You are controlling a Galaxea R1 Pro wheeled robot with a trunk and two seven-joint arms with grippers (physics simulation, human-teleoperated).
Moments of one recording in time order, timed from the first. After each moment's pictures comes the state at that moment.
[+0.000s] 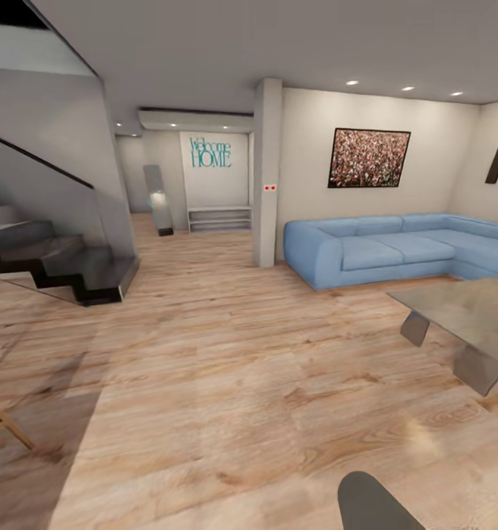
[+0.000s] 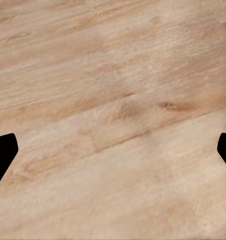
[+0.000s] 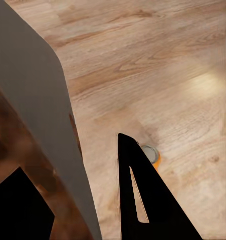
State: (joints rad) left arm -0.28 0.11 -0.09 -0.03 0.01 -0.72 -0.04; right arm -0.10 -0.26 -0.46 -0.20 -0.05 -0.65 0.36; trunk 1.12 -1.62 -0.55
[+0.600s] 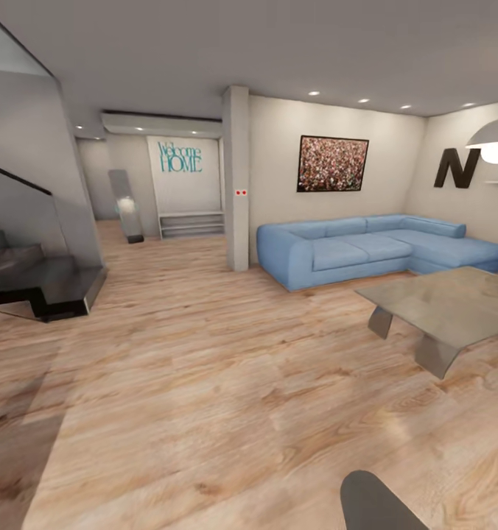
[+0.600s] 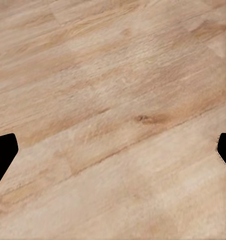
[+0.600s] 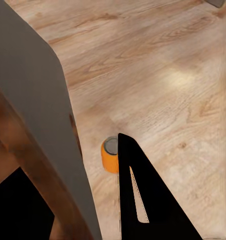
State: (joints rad) left arm -0.28 0.11 -0.09 -0.03 0.01 -0.72 -0.04; right arm -0.10 -0.27 -0.47 -0.20 -0.05 -0.65 0.36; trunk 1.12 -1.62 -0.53
